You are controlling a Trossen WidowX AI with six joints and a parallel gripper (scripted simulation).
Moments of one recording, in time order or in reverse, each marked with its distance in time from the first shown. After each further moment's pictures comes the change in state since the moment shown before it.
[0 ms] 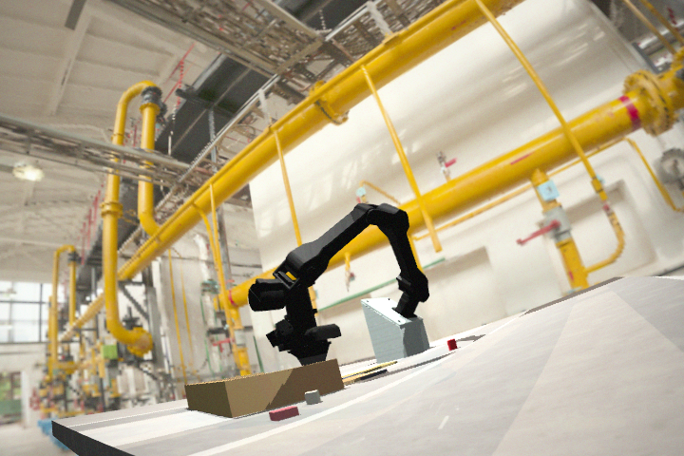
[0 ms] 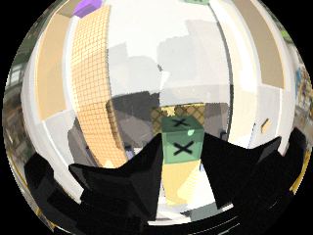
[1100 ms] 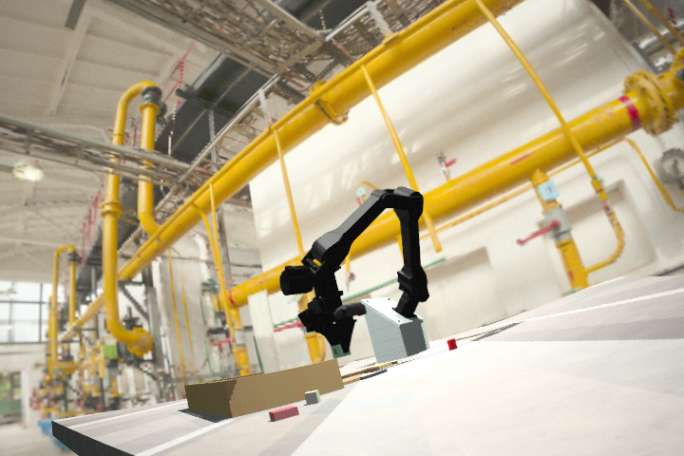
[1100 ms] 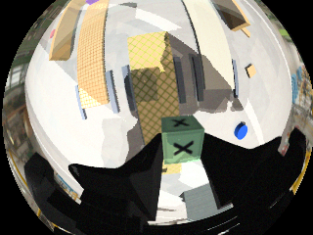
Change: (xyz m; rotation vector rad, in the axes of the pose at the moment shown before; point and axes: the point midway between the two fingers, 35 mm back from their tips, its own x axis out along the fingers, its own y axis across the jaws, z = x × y) arm -0.037 -0.028 -0.096 0.015 0.005 0.007
